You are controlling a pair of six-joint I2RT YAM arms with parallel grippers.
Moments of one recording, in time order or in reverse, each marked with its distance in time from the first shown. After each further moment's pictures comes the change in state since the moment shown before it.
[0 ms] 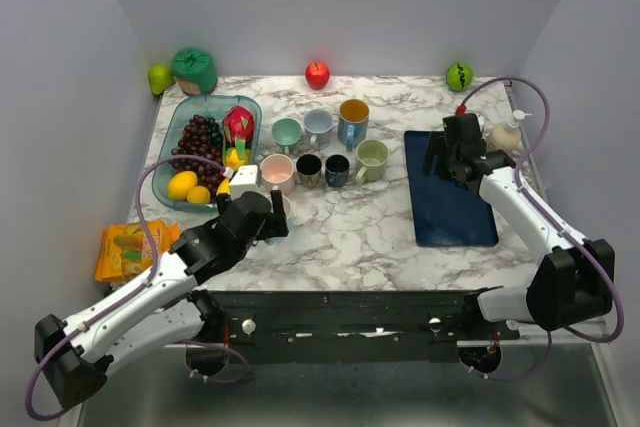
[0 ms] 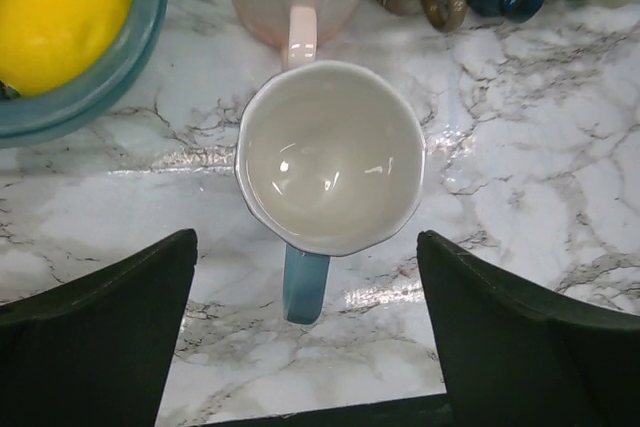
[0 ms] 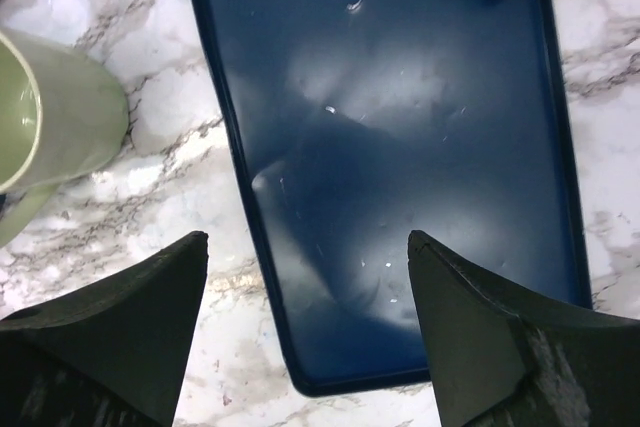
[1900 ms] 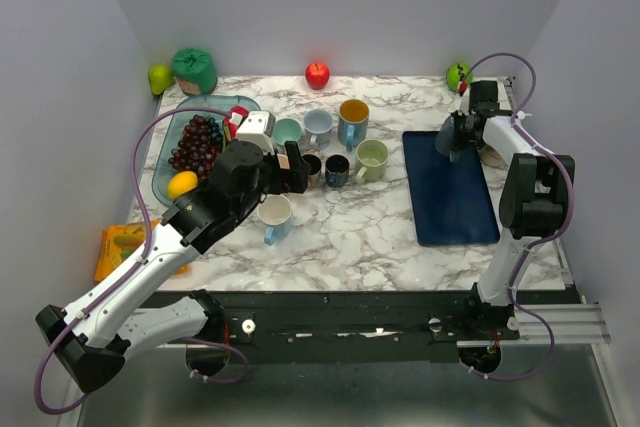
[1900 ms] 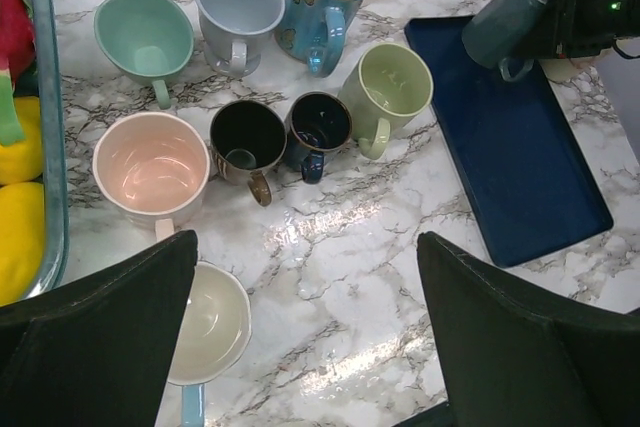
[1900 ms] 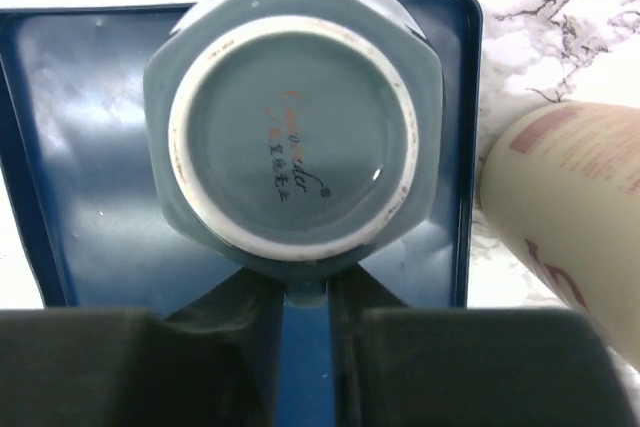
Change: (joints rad) left arm 0.085 0.164 0.405 0.113 0.219 0.187; right arm -0.312 0.605 0.421 0.087 -0.289 -0.439
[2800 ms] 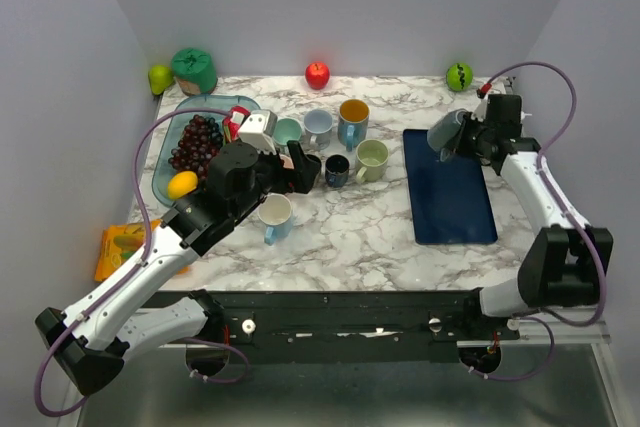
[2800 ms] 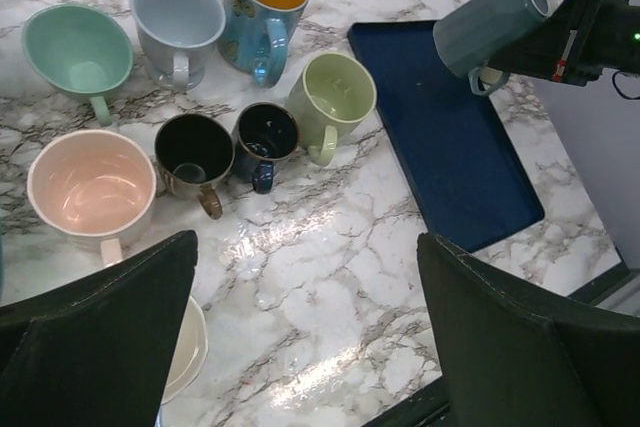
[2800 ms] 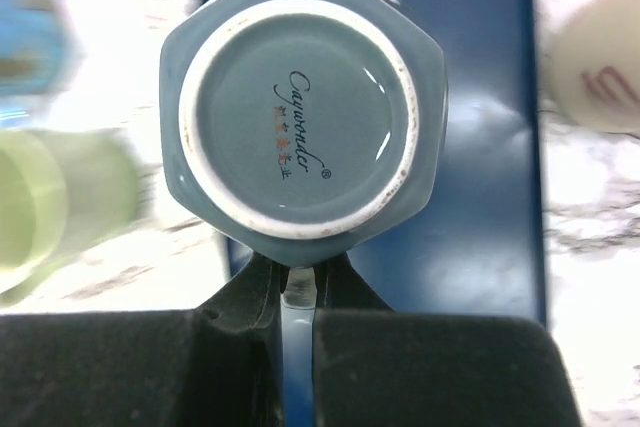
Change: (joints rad) left arm 0.006 -0.018 -0.027 0.083 0.103 -0.022; right arm 0.024 -0.436 -0.297 0.063 -0.127 0.224
